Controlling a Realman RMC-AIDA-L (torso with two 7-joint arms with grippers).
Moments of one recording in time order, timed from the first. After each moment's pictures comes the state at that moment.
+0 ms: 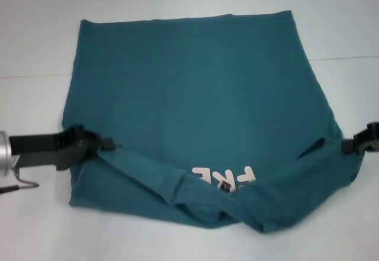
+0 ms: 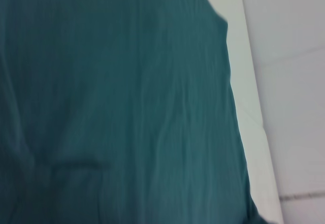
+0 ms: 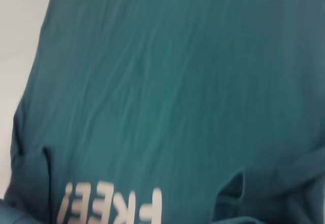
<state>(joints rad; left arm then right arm) -0.71 -2.04 0.36 0.61 2.39 1.48 -2.48 0.61 1.91 -0.54 -0.83 -2.48 -1.58 2.49</state>
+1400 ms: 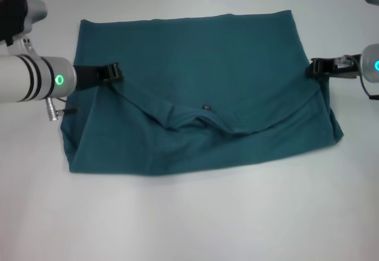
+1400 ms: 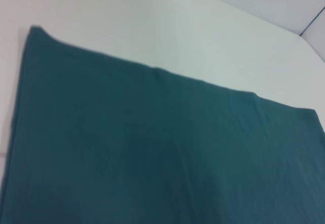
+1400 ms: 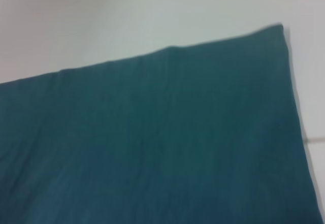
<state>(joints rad) -0.95 -2.09 0.75 0.51 2.39 0.70 -2.49 0.84 1.95 -0.81 -0.55 -2.46 -0.76 2.52</state>
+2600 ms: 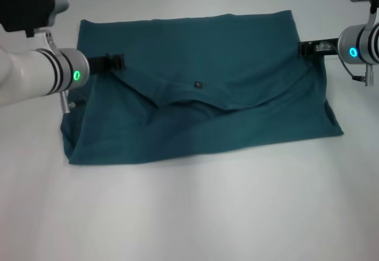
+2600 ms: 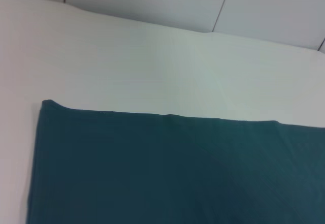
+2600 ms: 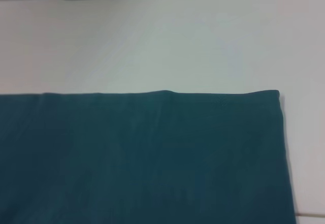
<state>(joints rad) -0.96 -2.14 0.90 0.51 2.40 0.44 -2.47 0.95 1.95 -0.93 -0.41 -2.48 -0.47 2.49</state>
